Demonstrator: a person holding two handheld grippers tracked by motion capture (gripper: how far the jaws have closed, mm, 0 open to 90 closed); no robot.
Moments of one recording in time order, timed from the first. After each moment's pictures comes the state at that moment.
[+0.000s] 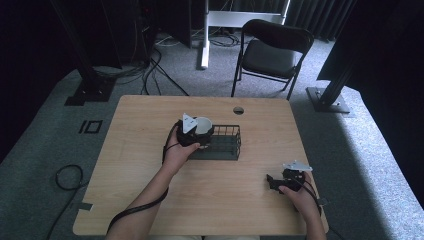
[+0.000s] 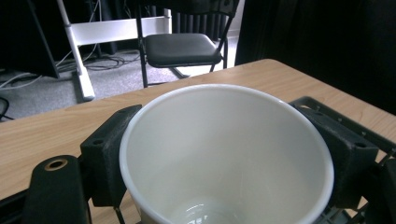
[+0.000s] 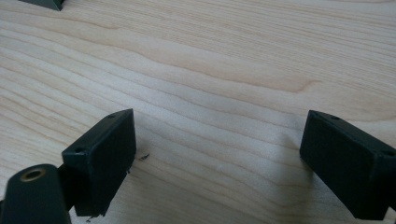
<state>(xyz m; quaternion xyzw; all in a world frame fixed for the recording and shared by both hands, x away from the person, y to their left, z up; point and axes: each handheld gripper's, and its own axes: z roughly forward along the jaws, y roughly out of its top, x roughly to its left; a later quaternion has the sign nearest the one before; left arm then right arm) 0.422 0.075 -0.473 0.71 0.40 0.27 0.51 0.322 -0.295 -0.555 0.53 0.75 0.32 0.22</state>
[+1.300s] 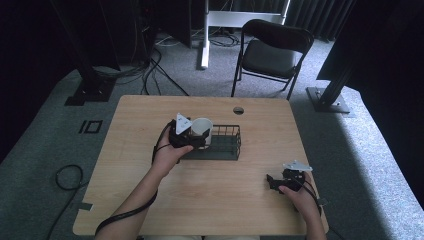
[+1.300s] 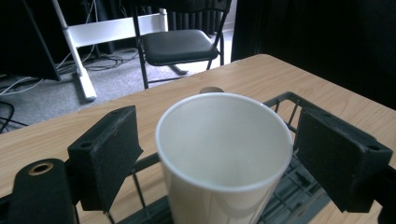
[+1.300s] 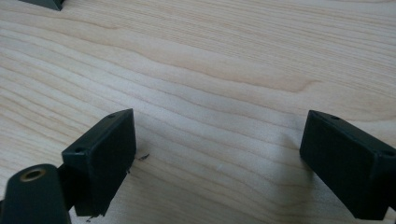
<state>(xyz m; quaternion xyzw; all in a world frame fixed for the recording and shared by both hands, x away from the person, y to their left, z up) 0.399 0.097 -0.446 0.73 0.38 0.27 0.50 0.322 -0.295 -0.555 0.53 0.75 0.32 0.22</state>
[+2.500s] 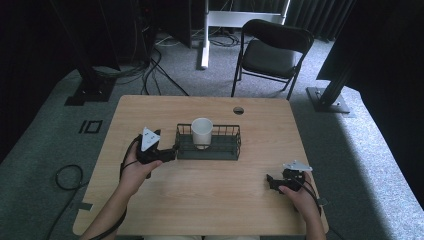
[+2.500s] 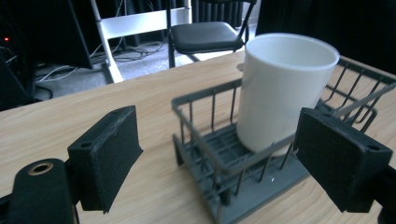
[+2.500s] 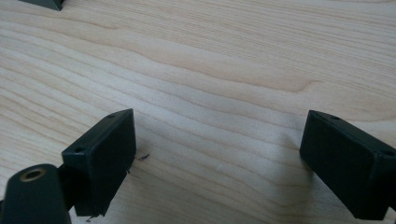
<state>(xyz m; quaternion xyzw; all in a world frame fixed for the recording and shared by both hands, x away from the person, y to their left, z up) 0.351 0.181 -0.461 0.72 0.41 0.29 0.48 0.322 -0.295 -0.555 0.53 0.75 0.32 0.22</state>
